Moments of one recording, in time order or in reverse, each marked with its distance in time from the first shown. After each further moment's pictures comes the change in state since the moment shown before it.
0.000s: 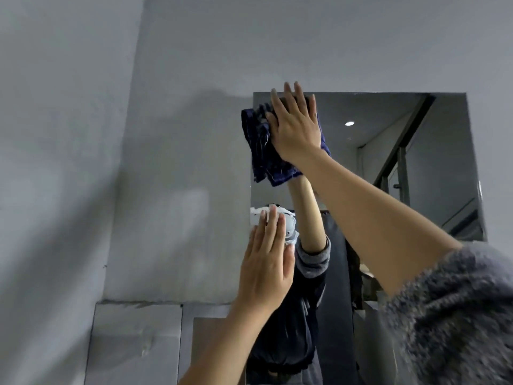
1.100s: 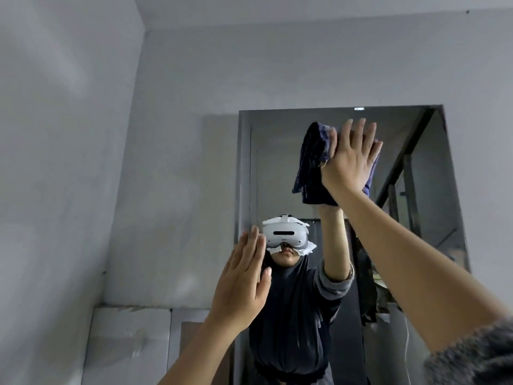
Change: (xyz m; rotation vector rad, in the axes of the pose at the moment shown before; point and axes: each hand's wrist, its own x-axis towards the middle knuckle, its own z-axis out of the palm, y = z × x) left_hand -0.018 -0.004 -0.016 0.072 -0.141 0.032; right_hand -0.060 0.089 -0.024 0.146 0.155 0.467
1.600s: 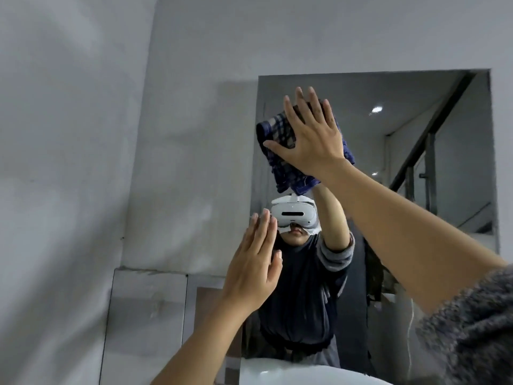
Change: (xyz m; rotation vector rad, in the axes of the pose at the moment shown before) left_hand -0.021 -0.002 0.005 -0.005 -0.017 -0.011; right_hand -0.025 -0.053 0.025 -0.218 -0.209 -0.609
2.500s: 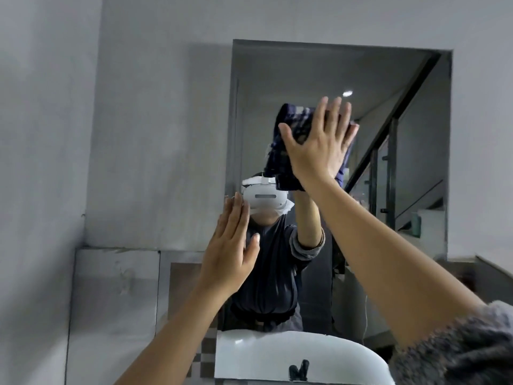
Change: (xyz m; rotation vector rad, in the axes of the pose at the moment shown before) left_hand -0.016 0.004 0.010 -0.111 0.036 -0.034; right_hand -0.066 0.003 0.007 0.123 0.120 0.546
